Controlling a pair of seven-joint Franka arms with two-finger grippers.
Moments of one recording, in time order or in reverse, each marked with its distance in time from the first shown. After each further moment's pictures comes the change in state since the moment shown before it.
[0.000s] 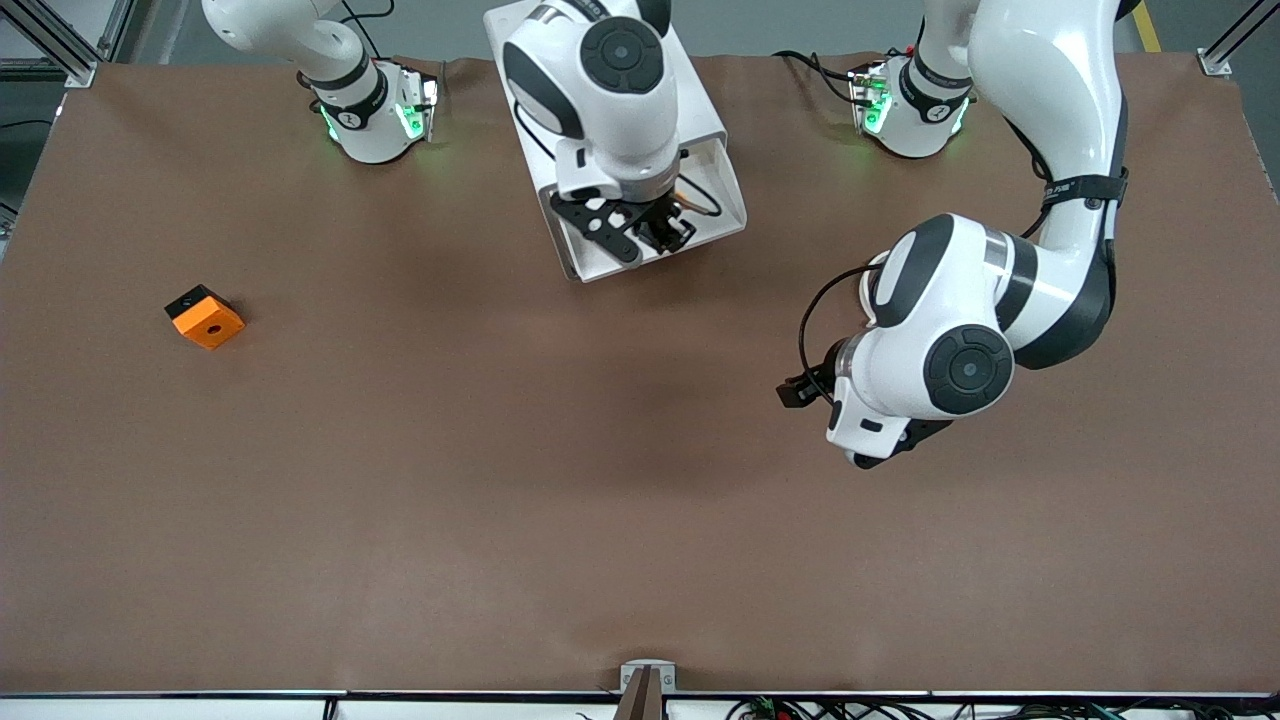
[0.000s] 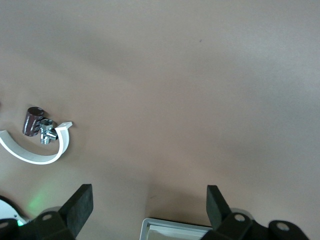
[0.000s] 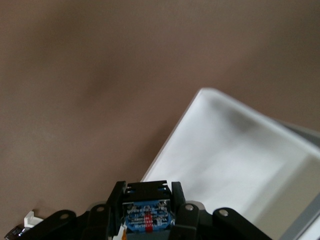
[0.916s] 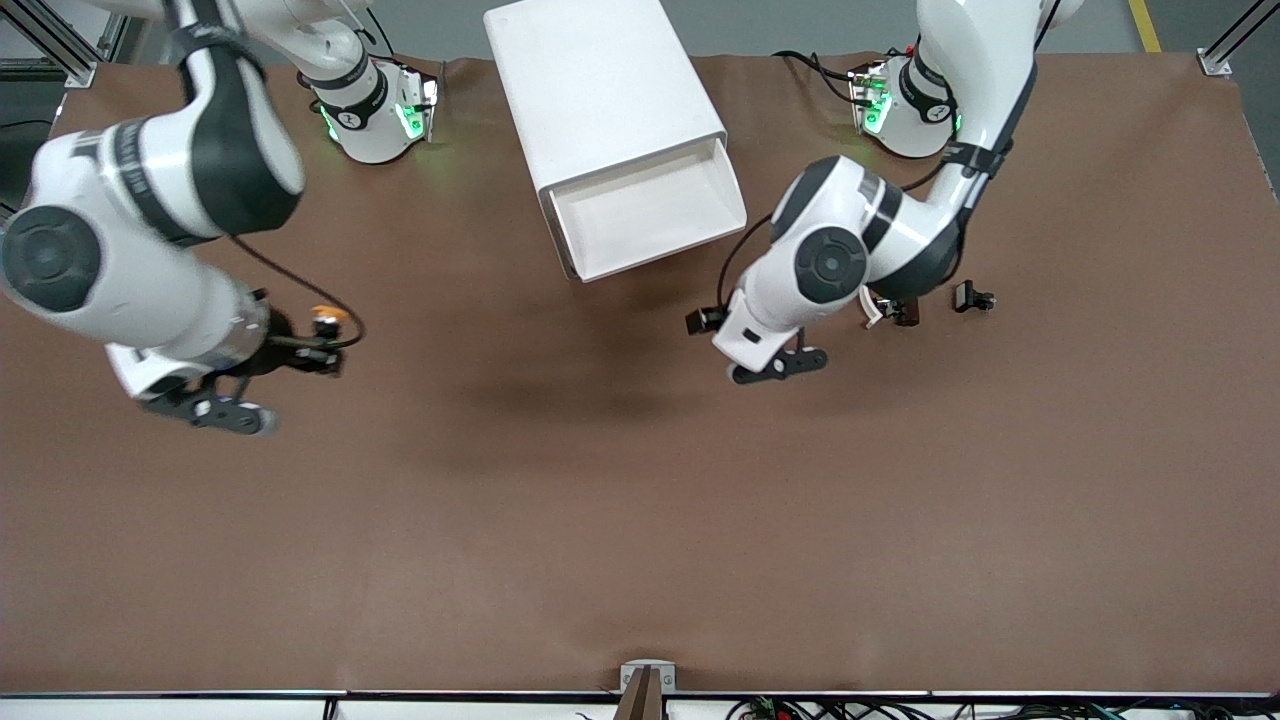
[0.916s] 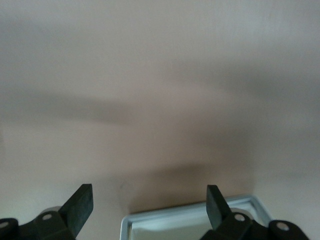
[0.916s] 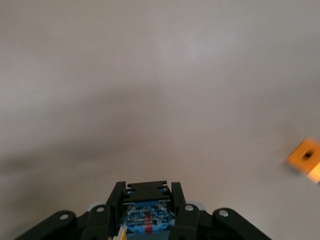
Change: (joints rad) left arm -0.008 -0.191 -0.261 -0.511 0.002 0.436 0.098; right arm -0.680 -0.105 -0.024 -0.092 -0.106 -0.088 -1.169
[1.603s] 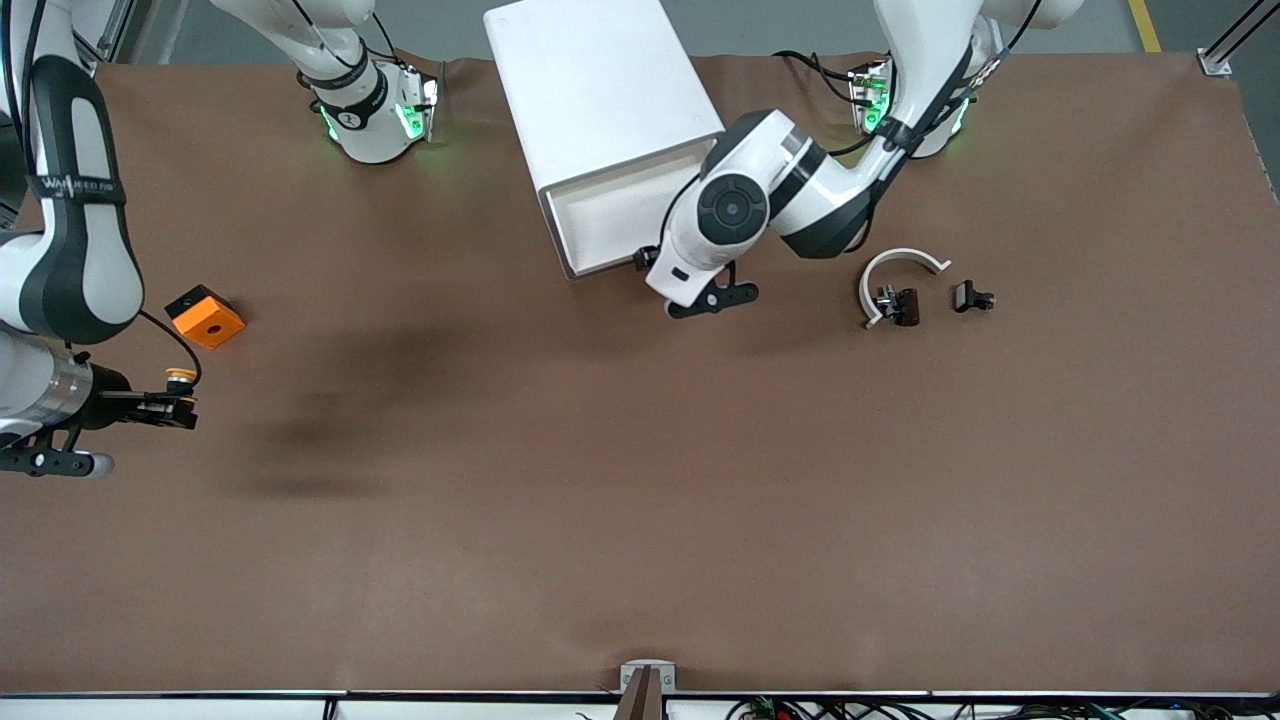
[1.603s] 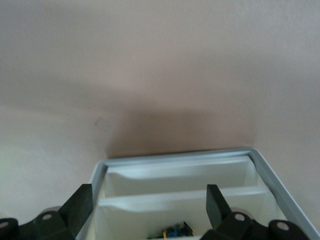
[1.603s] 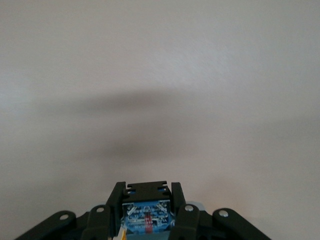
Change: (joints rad) left arm -0.005 0.000 -0.181 -0.041 0.000 -0.023 -0.243; right arm -0.344 0.114 0.002 -0.162 -0.009 0.312 -0.399
